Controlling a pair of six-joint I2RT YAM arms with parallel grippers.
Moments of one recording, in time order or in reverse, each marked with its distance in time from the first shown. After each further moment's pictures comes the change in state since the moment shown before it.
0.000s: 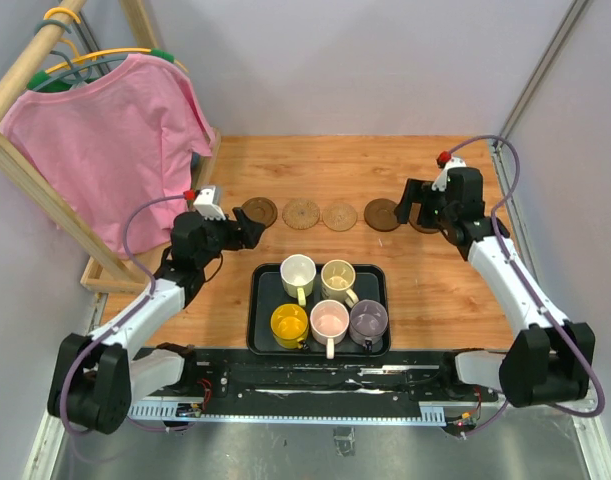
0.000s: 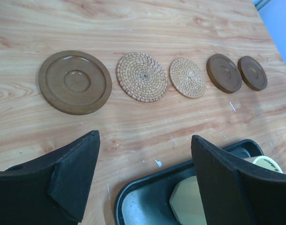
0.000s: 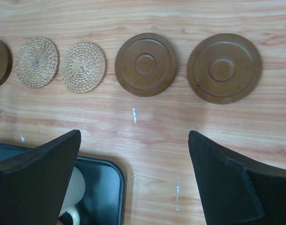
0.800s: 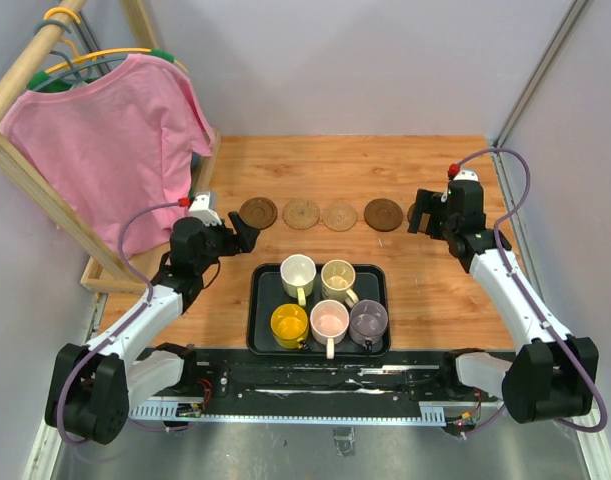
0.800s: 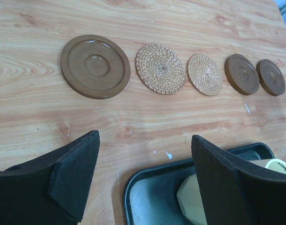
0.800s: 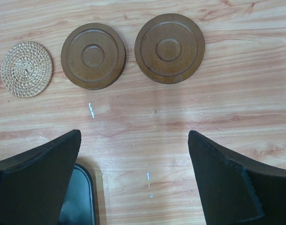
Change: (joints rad) left arm -0.004 -0.092 -0.045 -0.080 -0.102 -0.029; right arm 0.000 -0.117 -0.114 -0.020 0.274 0.006
